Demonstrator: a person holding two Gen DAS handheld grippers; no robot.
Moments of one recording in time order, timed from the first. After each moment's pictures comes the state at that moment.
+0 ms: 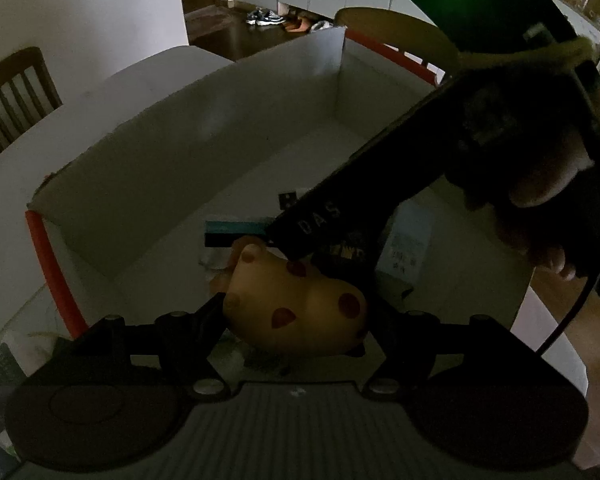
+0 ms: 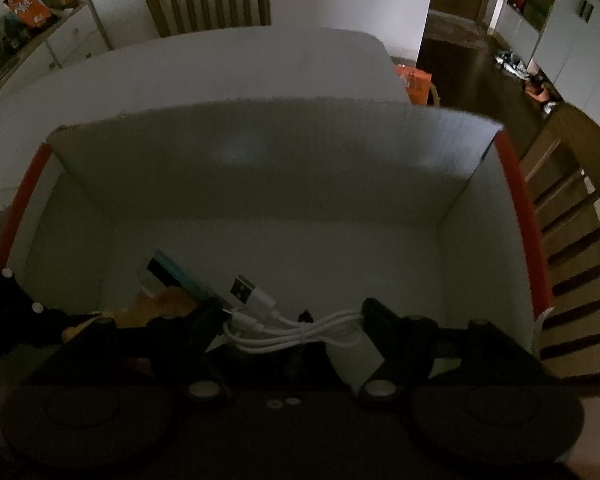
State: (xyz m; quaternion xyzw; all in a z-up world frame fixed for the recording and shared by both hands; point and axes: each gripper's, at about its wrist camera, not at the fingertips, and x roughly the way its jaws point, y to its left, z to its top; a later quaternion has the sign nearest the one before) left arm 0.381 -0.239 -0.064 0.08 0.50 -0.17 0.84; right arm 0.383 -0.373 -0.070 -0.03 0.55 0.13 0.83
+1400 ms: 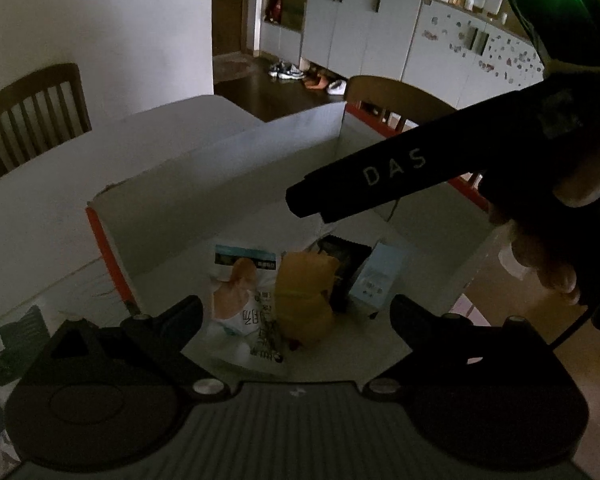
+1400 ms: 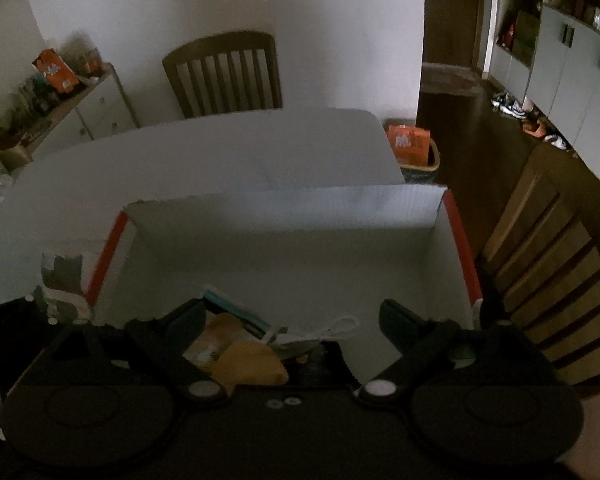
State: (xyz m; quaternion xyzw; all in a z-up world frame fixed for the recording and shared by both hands) left arm 0.328 -0.231 -0.023 0.02 0.43 -0.15 0.89; right arm 0.330 -0.392 0.008 0.02 0.45 0.14 0.88
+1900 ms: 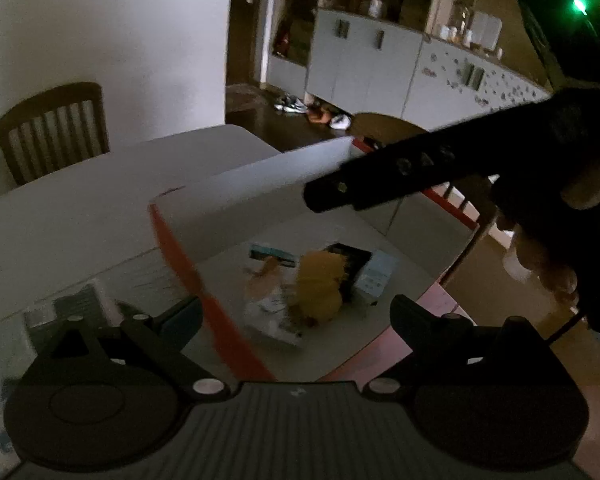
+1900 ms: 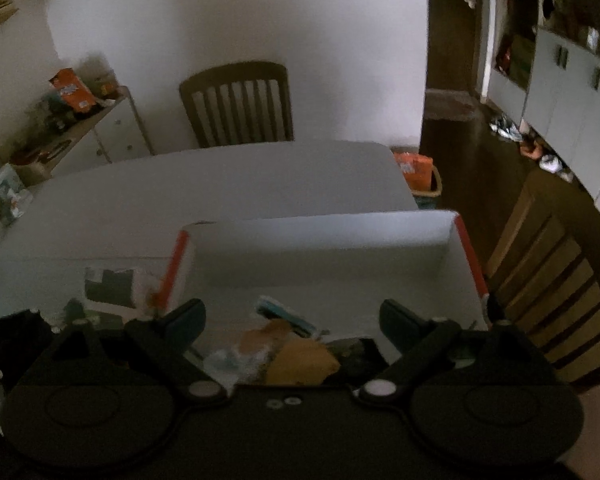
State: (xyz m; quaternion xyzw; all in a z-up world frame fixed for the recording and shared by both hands) left arm 0.268 -0.182 0.013 -0.01 0.38 -0.14 0.91; right arm 0.287 -0.355 0.045 0.01 0.41 0.15 0.90
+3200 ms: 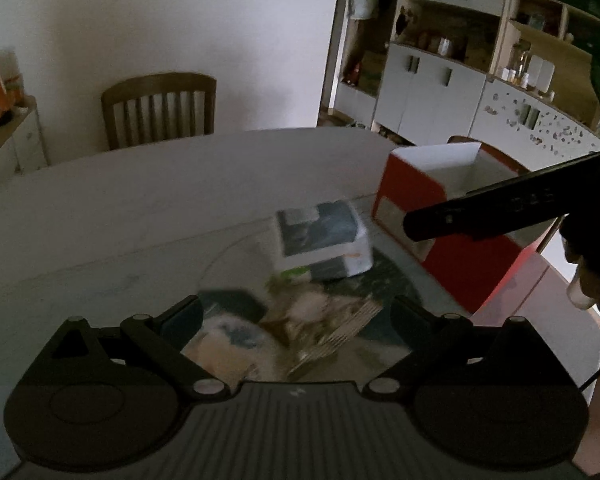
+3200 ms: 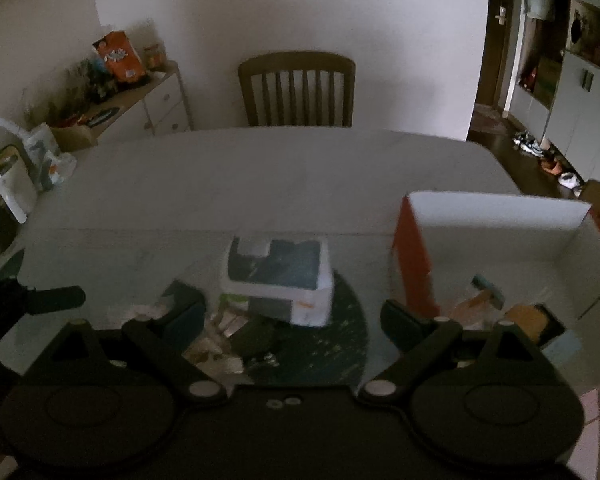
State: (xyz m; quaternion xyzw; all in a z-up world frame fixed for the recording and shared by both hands) left arm 0.164 0.052 -0.025 -0.04 0.35 -0.07 0.93; right arm 0.239 -0.154 0.016 0.00 0.41 0.15 0.90
